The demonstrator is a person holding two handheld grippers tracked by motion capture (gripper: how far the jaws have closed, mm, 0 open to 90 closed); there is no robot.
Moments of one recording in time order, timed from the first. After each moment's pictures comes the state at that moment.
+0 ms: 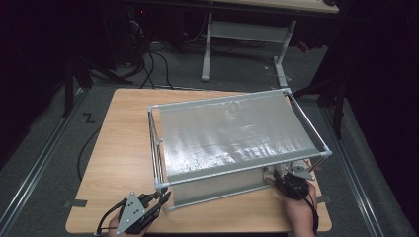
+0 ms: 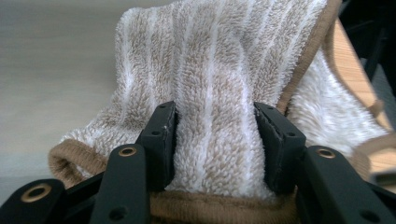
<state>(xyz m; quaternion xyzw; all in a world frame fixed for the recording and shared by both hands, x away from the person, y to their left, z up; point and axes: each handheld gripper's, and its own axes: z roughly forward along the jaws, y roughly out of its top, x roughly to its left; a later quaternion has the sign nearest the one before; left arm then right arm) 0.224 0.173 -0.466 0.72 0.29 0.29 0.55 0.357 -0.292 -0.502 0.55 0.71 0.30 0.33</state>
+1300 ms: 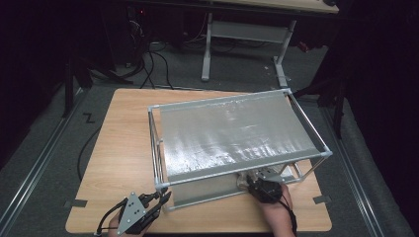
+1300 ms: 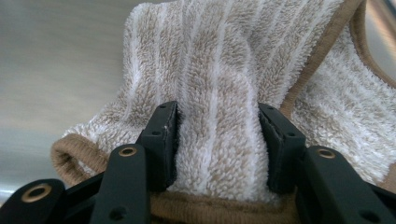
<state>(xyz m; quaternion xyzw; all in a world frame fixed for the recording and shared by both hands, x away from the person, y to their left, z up) 0.224 0.173 -0.465 0.73 0.29 0.29 0.55 0.339 -0.204 -0.503 0.47 0.77 0.32 0.28</state>
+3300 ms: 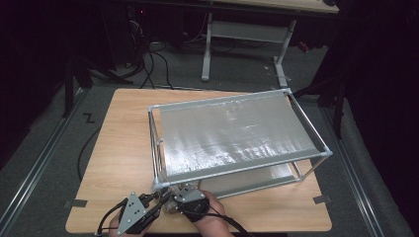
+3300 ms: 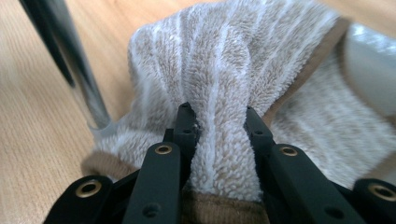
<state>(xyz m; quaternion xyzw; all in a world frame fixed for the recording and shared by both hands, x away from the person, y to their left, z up) 0.225 0.172 -0.467 0.72 0.29 0.30 0.55 0.284 -0.017 -0.494 0.25 0.86 0.40 0.20</state>
